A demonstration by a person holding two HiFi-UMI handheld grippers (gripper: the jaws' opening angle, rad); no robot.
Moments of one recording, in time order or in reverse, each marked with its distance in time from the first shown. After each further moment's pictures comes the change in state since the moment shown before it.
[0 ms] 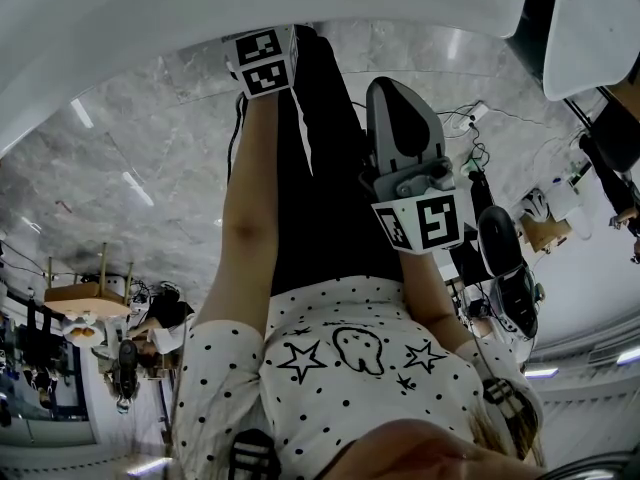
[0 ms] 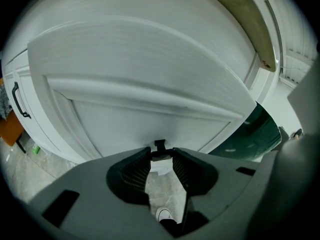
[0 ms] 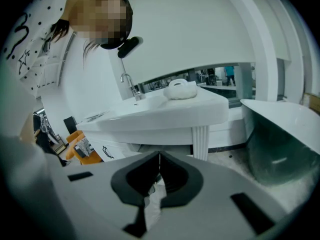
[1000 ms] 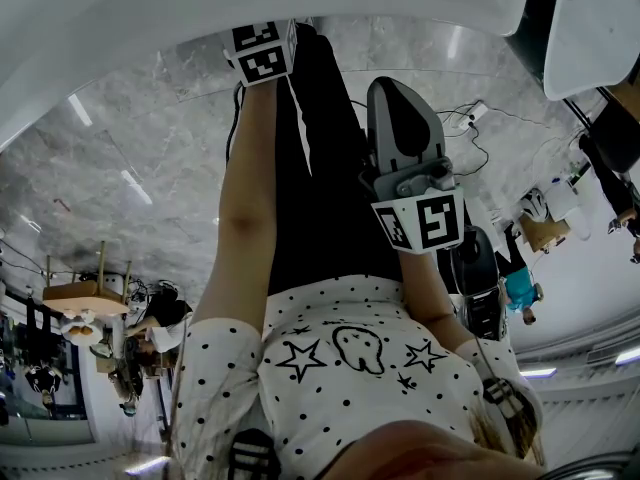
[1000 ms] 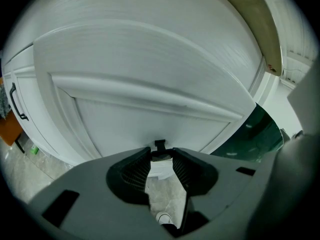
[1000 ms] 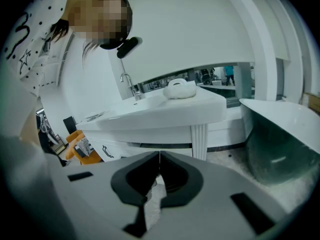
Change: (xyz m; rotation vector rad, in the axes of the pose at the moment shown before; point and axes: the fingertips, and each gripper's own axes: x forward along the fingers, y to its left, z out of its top) left arm 0.014 -0.001 0.011 -0.010 -0.020 -0.004; right arm -0.003 -0.005 -0.004 0.006 0.003 -0.006
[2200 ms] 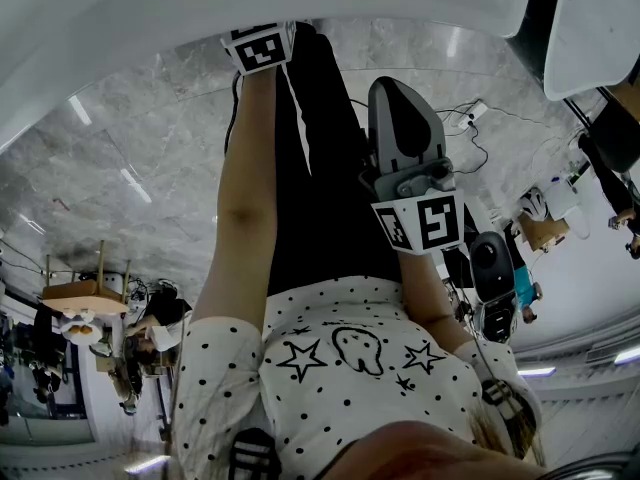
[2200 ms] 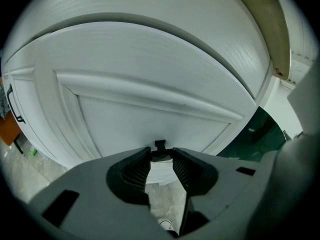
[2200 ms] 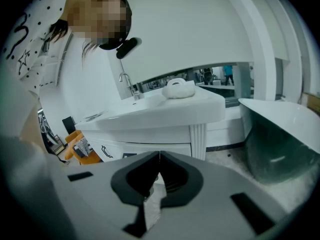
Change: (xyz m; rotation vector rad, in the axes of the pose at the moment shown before) left arm 0.010 0.003 0.025 0.005 -0.041 0.014; right arm 0.000 -0.003 0.000 0.004 0.004 -0.009
